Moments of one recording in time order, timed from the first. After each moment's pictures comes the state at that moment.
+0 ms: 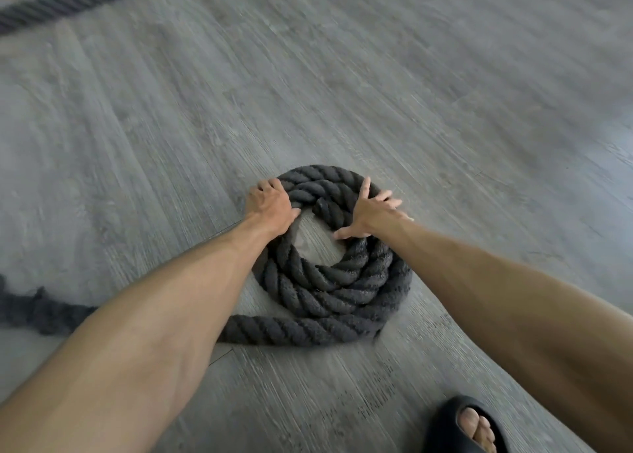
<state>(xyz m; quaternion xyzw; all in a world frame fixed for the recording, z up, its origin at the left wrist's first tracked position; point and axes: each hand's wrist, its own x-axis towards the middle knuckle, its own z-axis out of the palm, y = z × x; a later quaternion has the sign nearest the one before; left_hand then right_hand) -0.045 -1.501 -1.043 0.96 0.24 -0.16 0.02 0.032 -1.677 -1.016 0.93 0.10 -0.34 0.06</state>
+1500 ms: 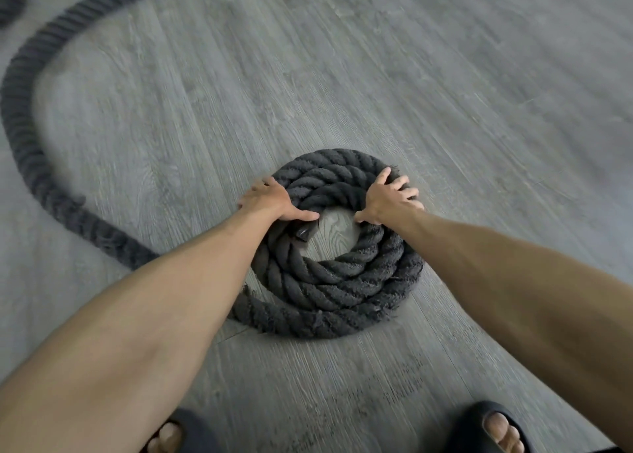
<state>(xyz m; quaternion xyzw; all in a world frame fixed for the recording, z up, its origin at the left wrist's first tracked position) -0.114 -1.441 -1.022 0.86 0.39 -0.29 0.16 0.005 -1.615 -1.021 0.94 0.12 -0.31 0.07</state>
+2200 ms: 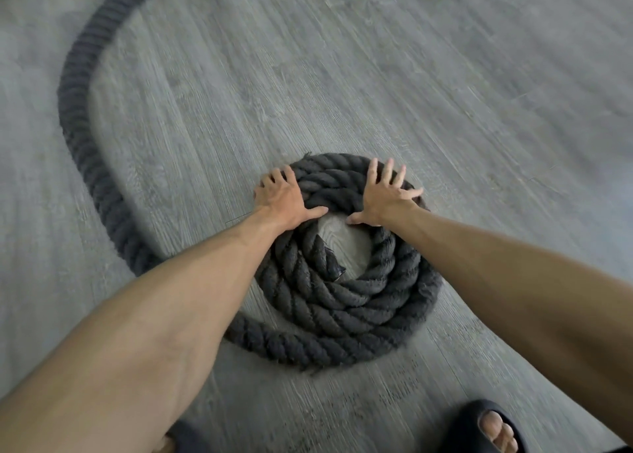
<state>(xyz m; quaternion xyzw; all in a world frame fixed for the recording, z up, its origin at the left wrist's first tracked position) -0.099 -1.469 -1.034 0.94 0.29 -0.16 0.07 0.014 -1.629 -1.023 0.92 0.24 -0.28 0.10</state>
